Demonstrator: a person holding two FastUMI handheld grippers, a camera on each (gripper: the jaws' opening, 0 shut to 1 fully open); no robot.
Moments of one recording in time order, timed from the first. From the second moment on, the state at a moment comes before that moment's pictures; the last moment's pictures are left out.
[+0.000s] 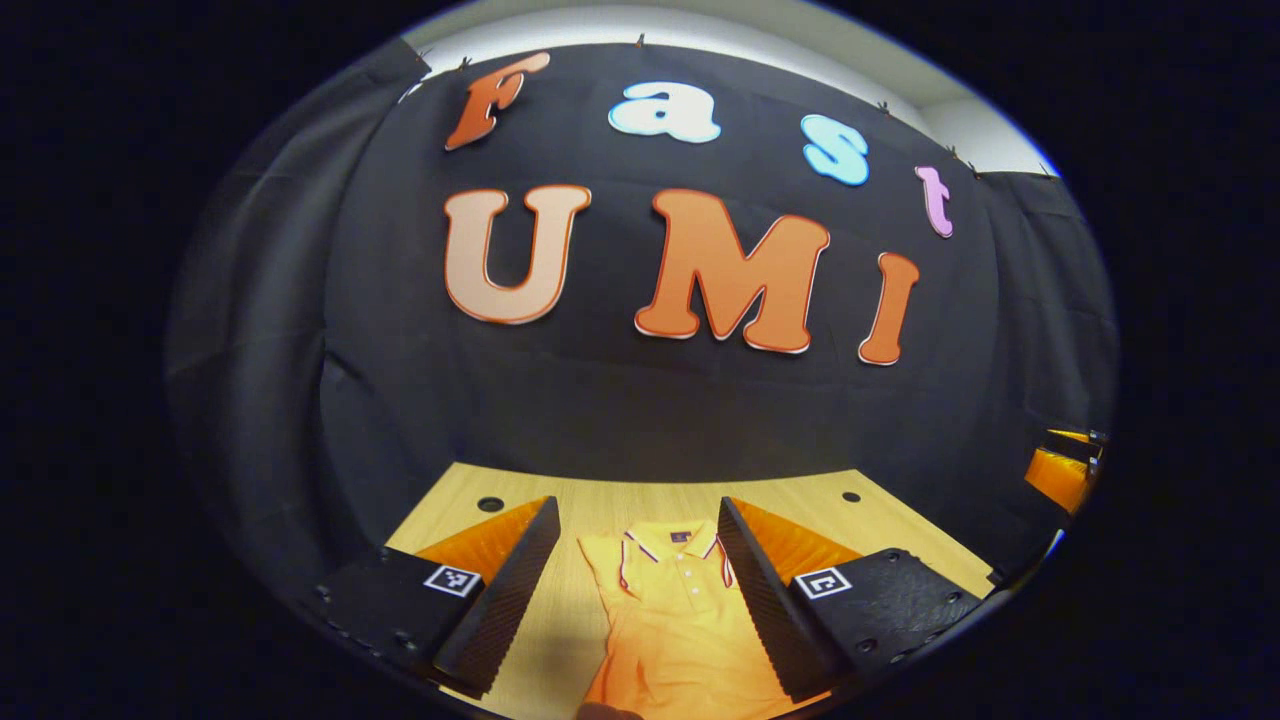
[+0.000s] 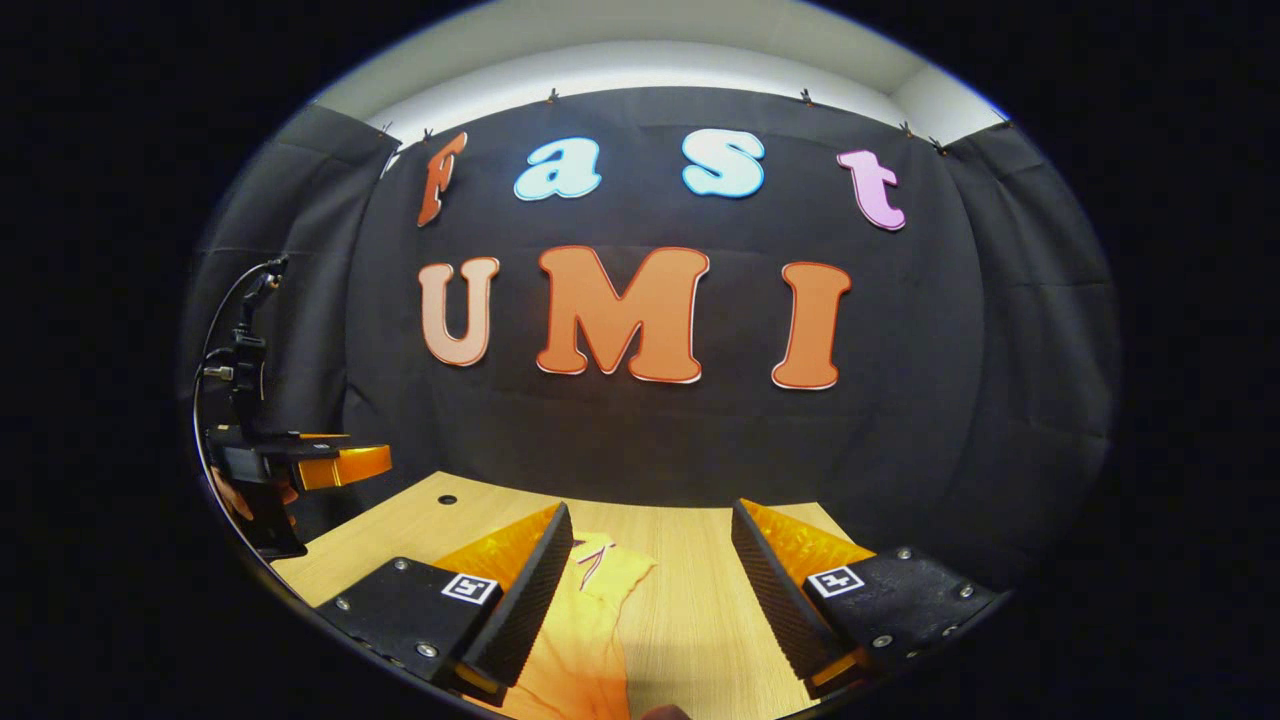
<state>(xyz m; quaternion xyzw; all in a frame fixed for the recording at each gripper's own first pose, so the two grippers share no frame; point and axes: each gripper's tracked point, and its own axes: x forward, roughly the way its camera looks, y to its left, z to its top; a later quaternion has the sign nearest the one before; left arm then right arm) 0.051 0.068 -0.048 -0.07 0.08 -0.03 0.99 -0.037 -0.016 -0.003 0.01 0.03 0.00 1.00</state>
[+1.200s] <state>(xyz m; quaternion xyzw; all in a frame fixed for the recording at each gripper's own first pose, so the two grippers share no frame) -0.089 0.044 -0.226 -0.05 0.30 0.01 0.95 -0.109 0.004 -0.237 0.07 0.32 0.04 0.94</state>
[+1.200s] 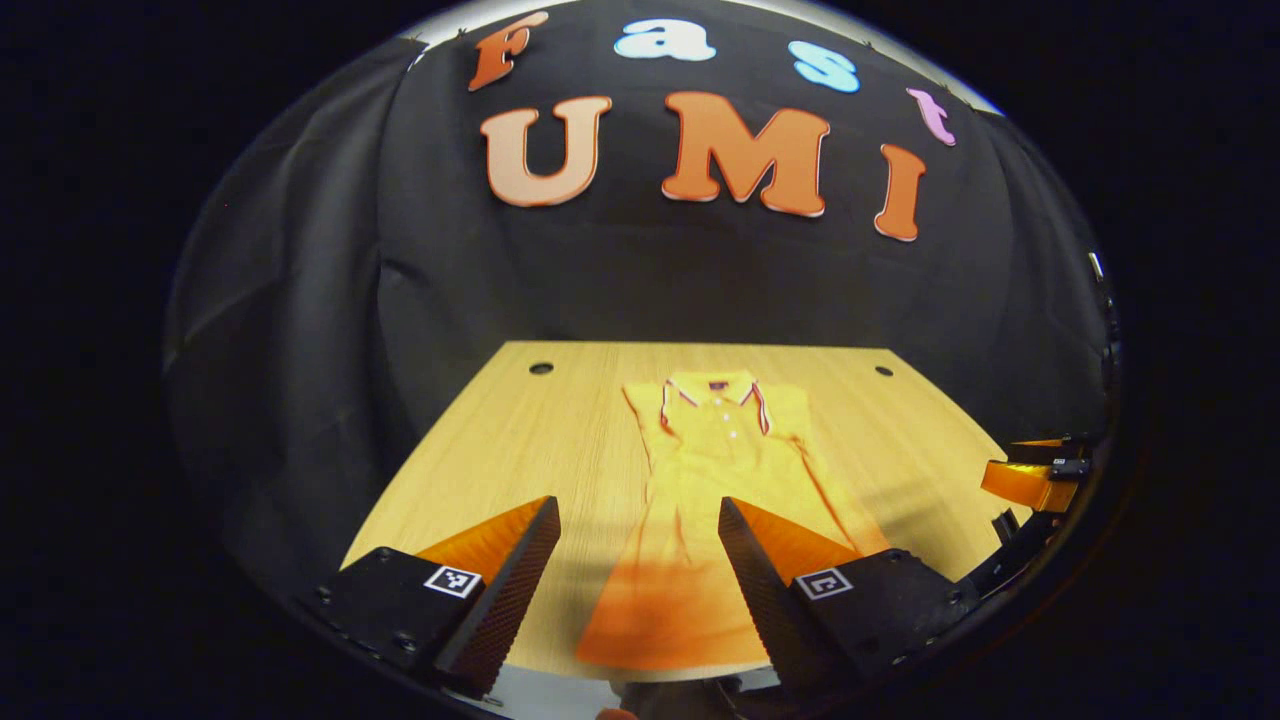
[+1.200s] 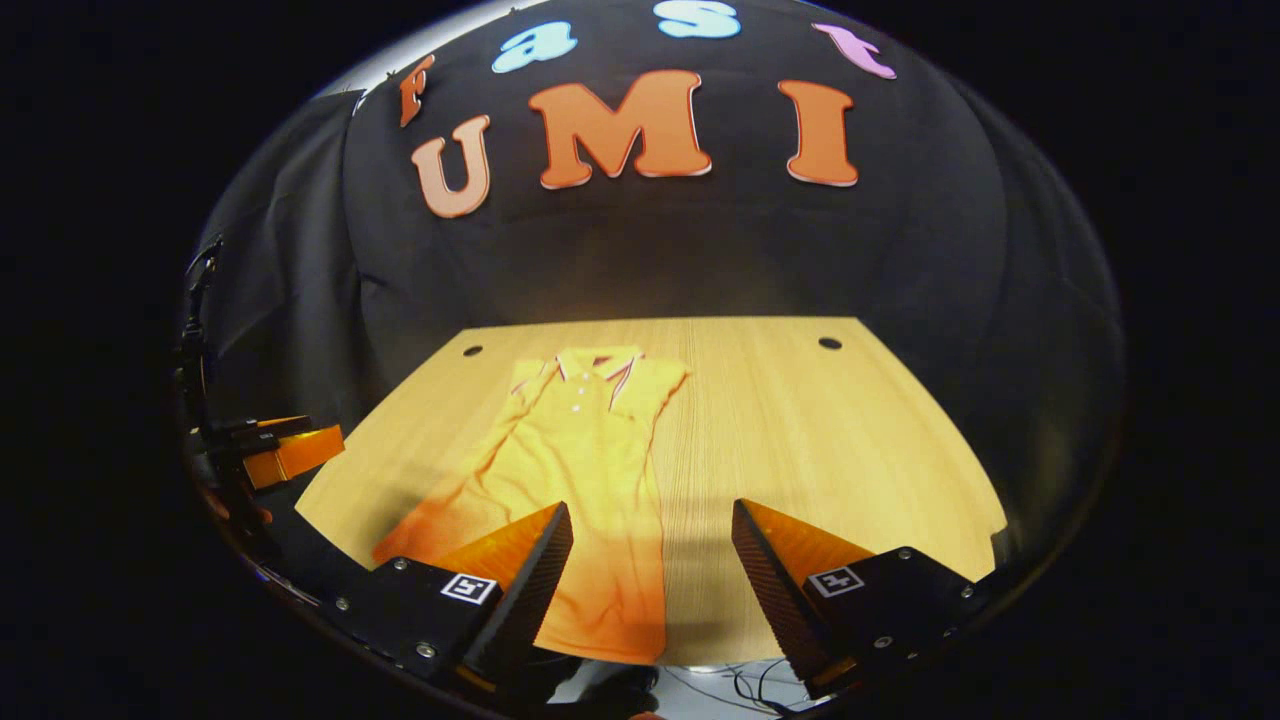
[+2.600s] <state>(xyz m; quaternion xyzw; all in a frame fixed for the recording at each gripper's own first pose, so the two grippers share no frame) -0.111 0.028 -0.350 -0.01 0.61 -0.05 0.79 -0.168 0.041 -0.397 -0.01 0.59 0.07 0.80</state>
